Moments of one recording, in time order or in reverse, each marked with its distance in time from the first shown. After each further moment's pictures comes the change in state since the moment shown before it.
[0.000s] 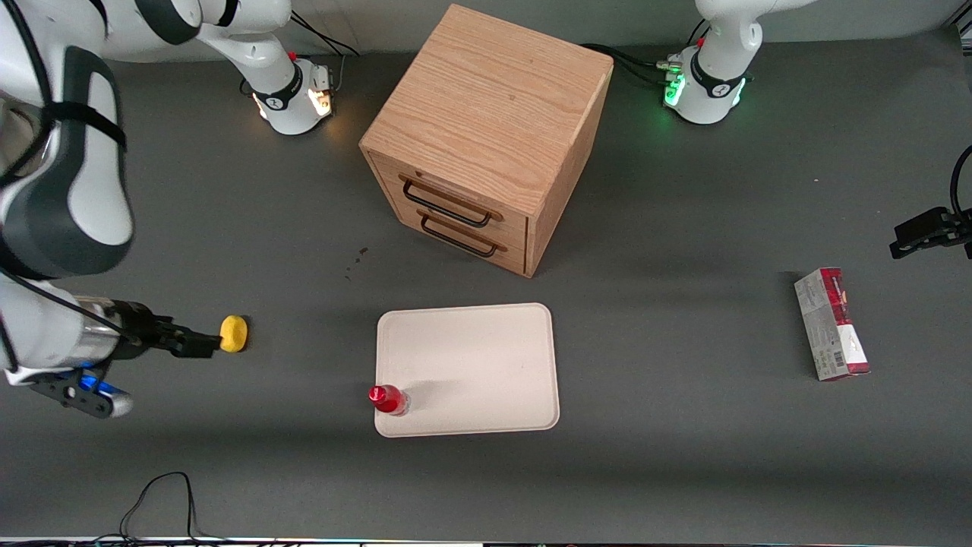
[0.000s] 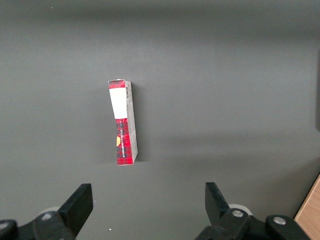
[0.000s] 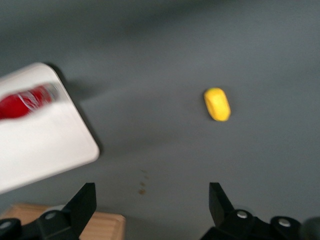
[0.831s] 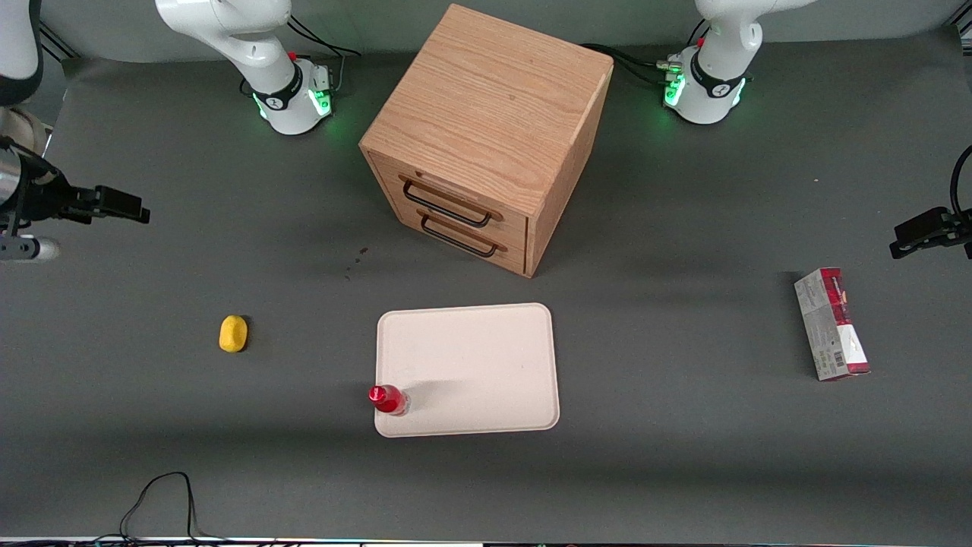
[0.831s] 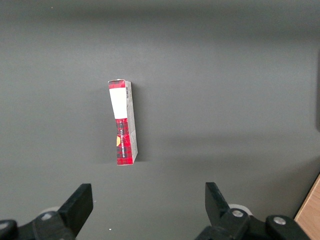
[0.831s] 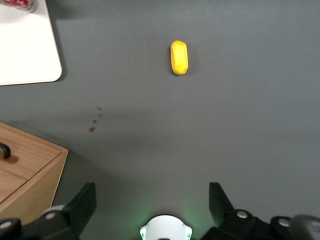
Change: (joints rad) arm 0.098 -0.566 -0.226 -0.587 0.001 0.055 -0.385
